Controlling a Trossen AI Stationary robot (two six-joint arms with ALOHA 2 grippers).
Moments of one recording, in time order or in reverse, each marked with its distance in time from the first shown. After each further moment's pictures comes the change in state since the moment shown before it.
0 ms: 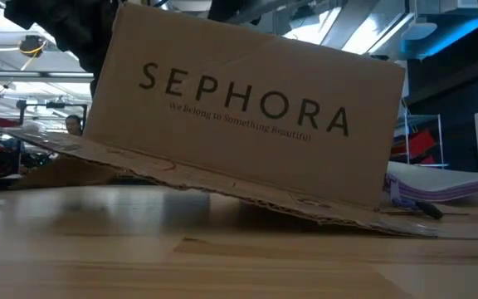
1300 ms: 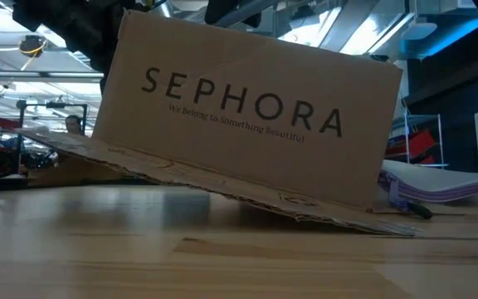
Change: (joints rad) left arm 0.045 0.000 0.000 0.057 0.000 0.059; right arm -0.001 0.042 0.057 -0.048 -0.087 0.054
